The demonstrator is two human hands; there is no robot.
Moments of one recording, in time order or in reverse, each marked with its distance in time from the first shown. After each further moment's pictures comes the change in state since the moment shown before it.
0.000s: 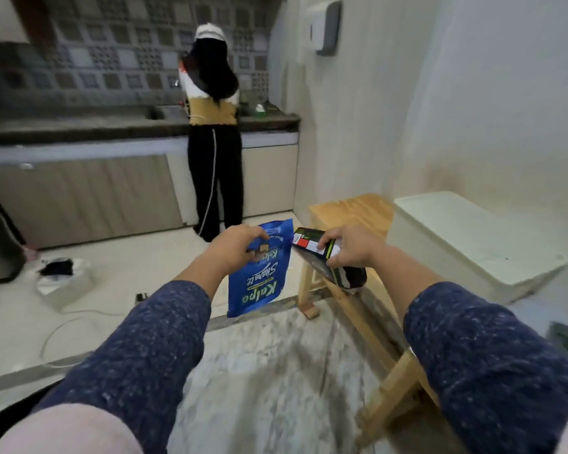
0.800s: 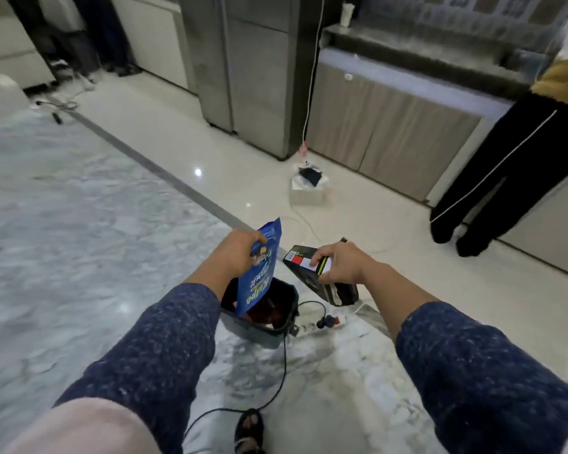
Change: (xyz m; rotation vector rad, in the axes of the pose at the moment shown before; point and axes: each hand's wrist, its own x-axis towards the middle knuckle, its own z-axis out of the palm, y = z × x) left_hand -0.259 -0.392 -0.043 -0.135 0.192 -1.111; right_hand 0.231 -0.429 0.306 -0.146 -0.696 -0.741
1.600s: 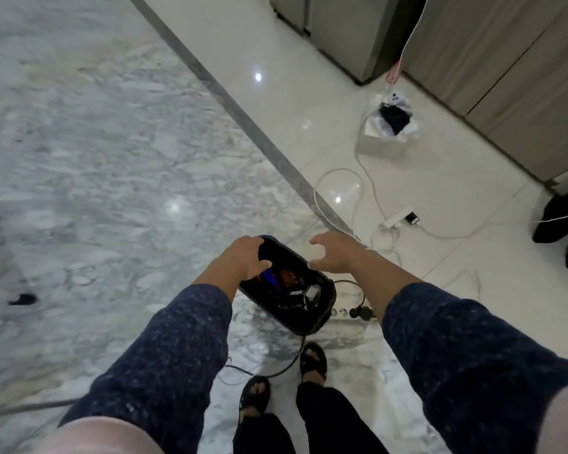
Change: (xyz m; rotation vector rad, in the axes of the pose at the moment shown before) left_hand 0.157 -0.132 0.075 -0.040 -0.400 -0.472; right_hand 0.298 -0.002 0.070 -0.292 -0.459 -0.140
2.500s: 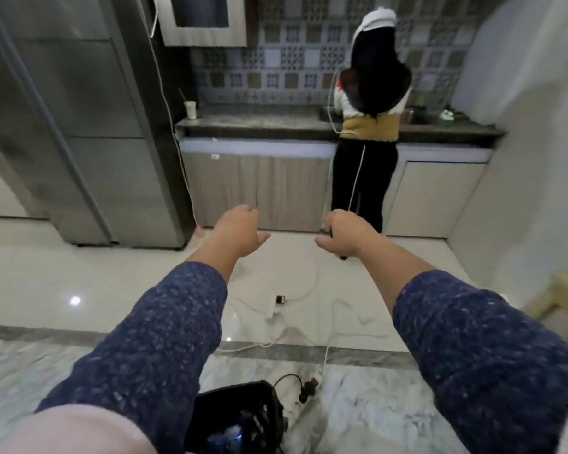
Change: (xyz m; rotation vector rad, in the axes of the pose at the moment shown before) left_hand -0.191 0.233 -0.181 0.590 0.590 0.857; right_hand -0.359 -0.019 -0.096 0.111 0.881 0.666
